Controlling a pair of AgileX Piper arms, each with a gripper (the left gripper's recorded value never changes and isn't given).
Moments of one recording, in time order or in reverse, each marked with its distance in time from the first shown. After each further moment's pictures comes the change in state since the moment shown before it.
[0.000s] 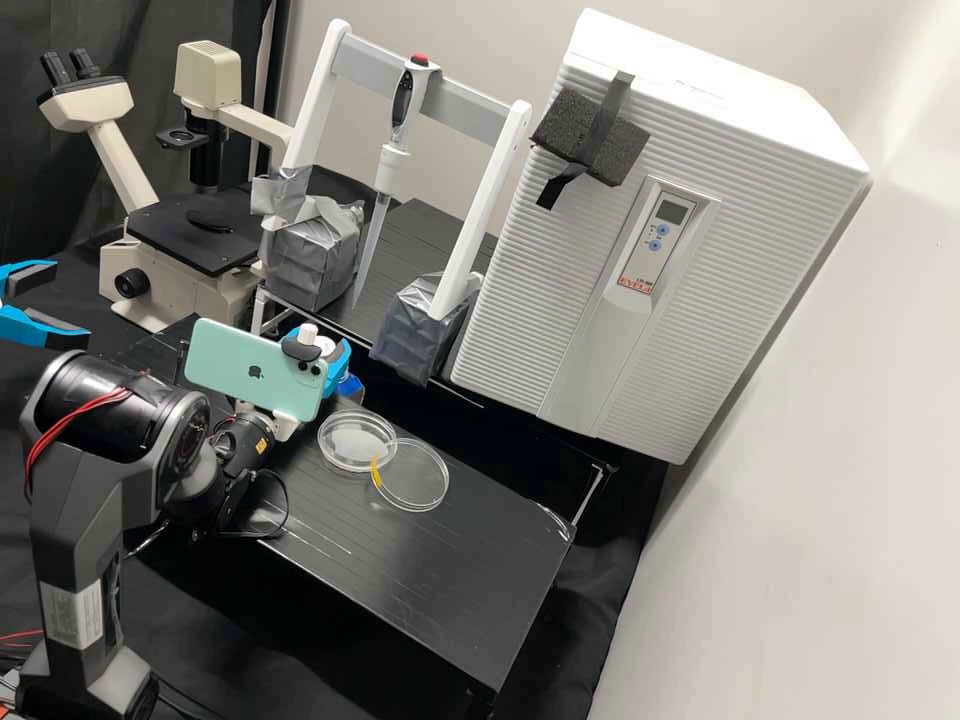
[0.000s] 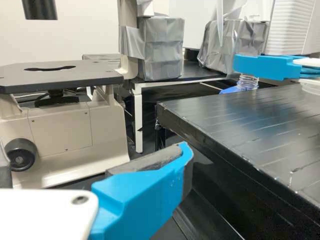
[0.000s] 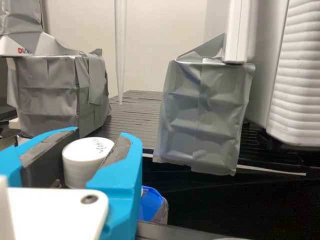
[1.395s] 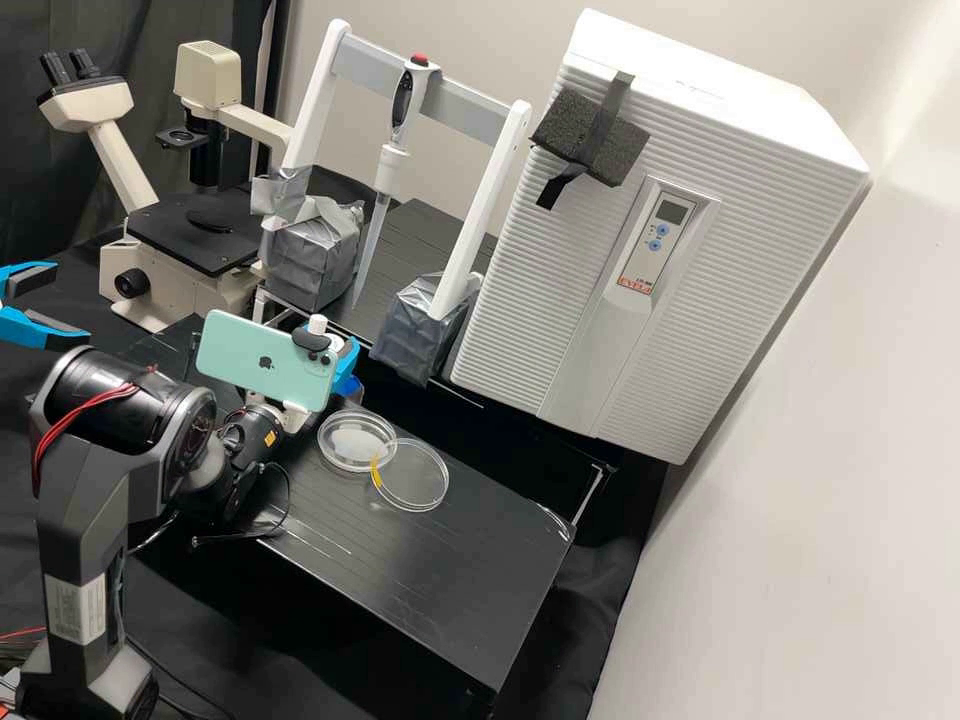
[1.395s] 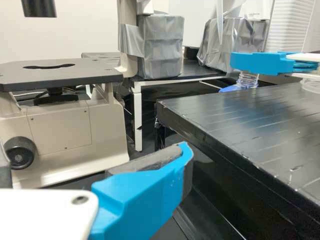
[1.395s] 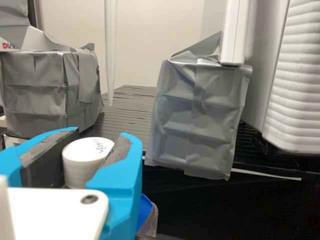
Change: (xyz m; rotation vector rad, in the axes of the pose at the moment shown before) left arm 0.000 -0.001 0.000 -0.001 0.000 -0.004; right arm 0.012 0.006 0.000 -0.020 0.001 0.043
